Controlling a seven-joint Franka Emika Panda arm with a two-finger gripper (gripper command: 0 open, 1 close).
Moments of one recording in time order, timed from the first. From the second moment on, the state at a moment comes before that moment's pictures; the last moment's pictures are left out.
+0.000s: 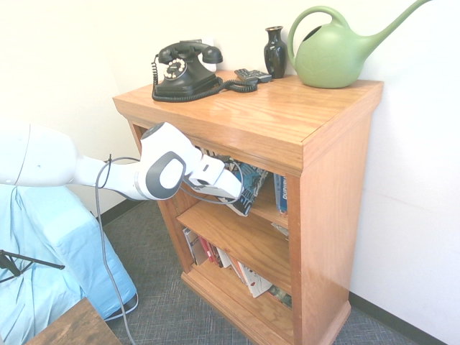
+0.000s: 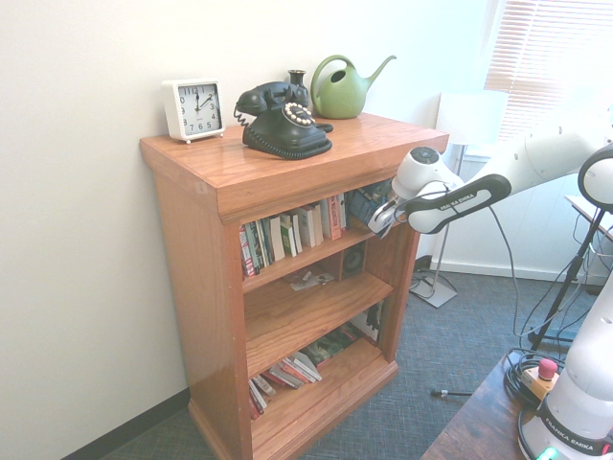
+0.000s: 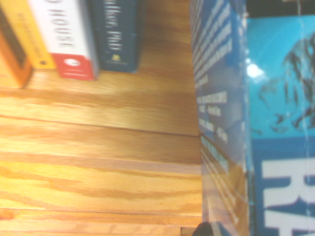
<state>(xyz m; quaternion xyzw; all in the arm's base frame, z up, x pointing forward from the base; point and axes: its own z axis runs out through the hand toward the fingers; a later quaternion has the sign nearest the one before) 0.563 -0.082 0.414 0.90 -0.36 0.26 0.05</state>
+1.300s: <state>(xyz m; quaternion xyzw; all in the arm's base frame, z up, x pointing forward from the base) 0.551 -0.063 0.390 0.86 -0.36 0.37 0.05</state>
